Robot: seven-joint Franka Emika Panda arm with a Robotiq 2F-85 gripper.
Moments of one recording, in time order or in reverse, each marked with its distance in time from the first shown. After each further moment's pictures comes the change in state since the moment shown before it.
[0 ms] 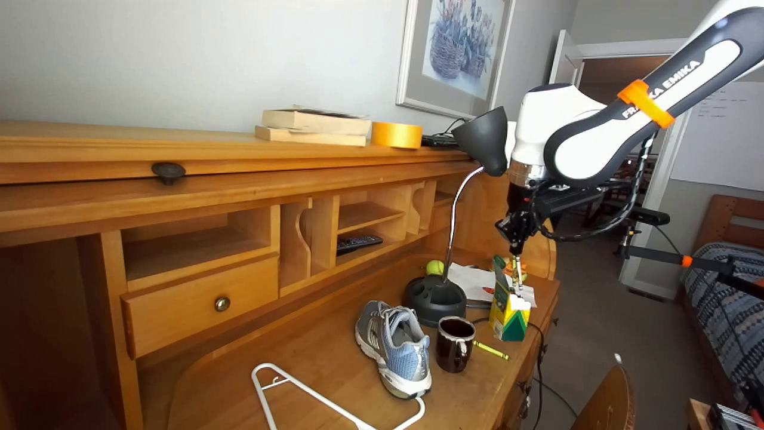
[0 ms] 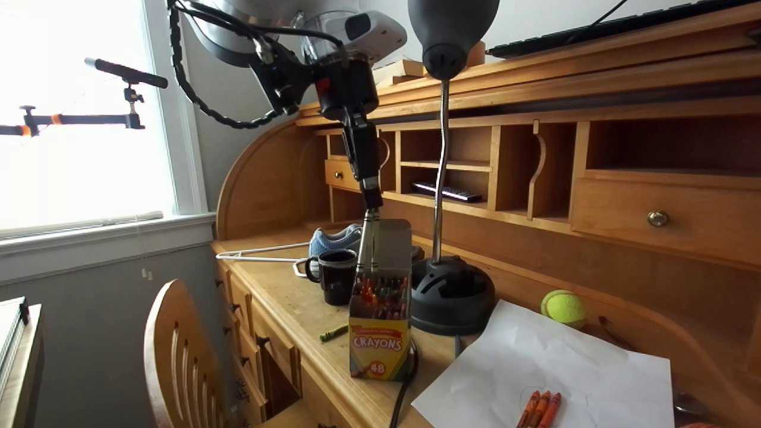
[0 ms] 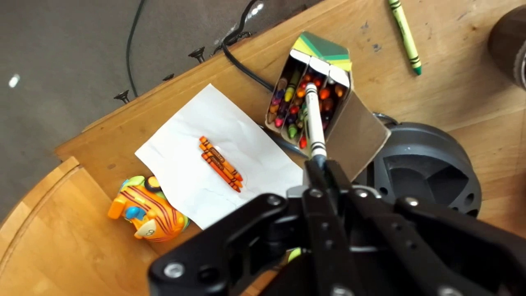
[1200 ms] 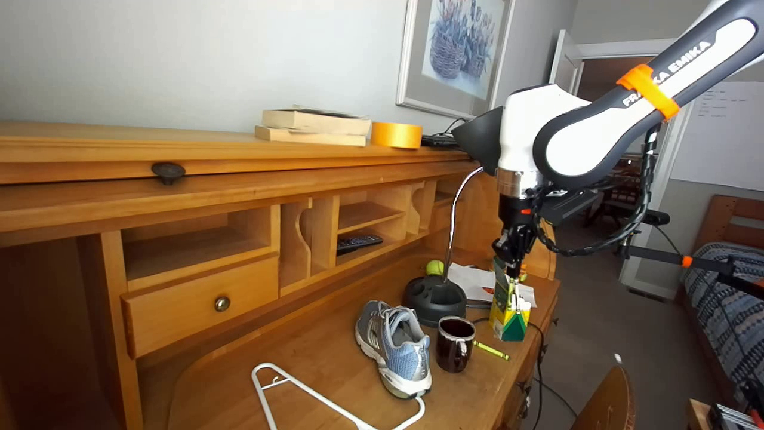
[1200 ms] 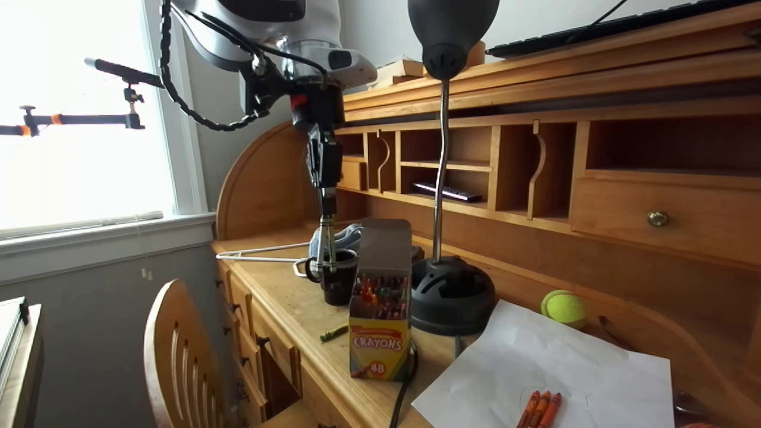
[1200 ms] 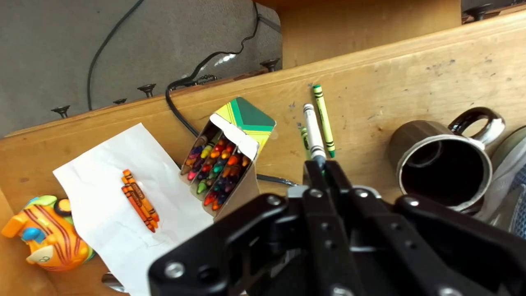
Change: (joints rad) arm 0.018 -0.013 0.121 -0.031 0.132 -0.121 -0.196
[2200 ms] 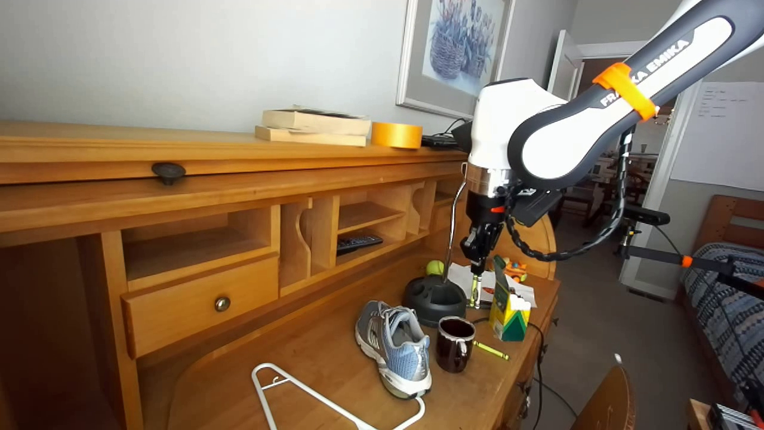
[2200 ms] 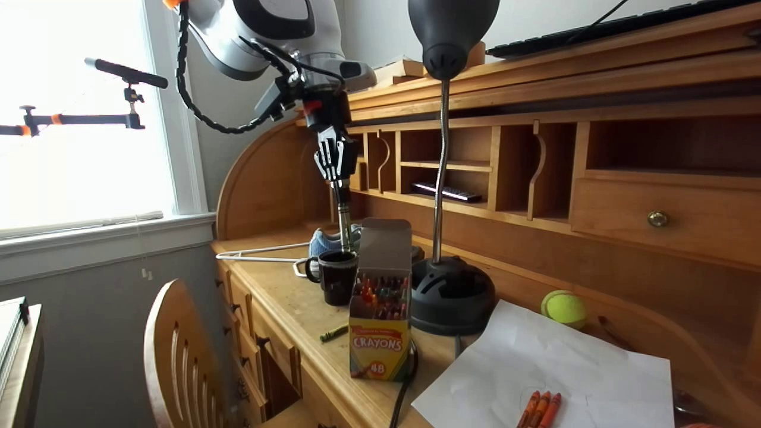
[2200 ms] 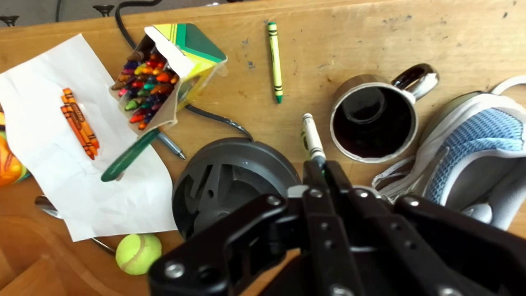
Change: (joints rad) arm 0.067 0.069 0.048 0.080 0.003 0.060 -0.051
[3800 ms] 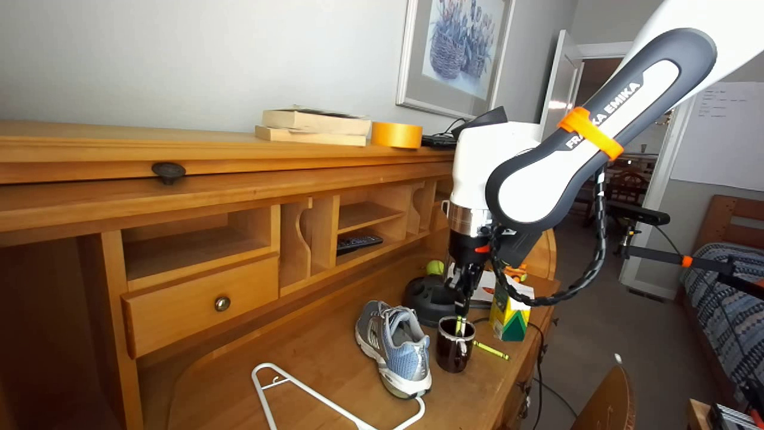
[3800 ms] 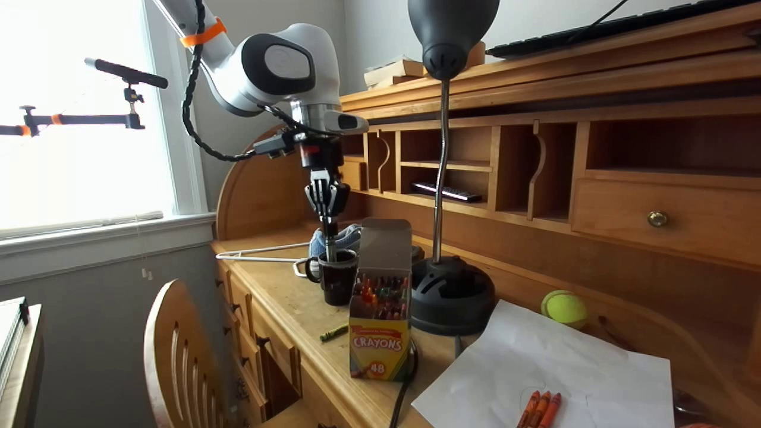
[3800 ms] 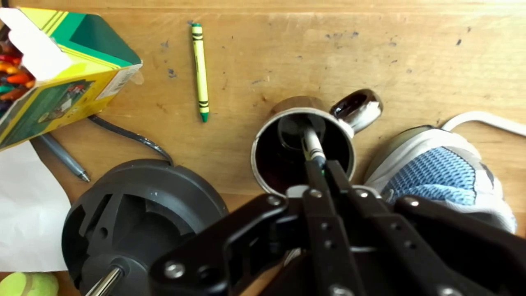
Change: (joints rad) arm 0.035 0.149 0.031 -0.004 0.113 0.109 -0.092
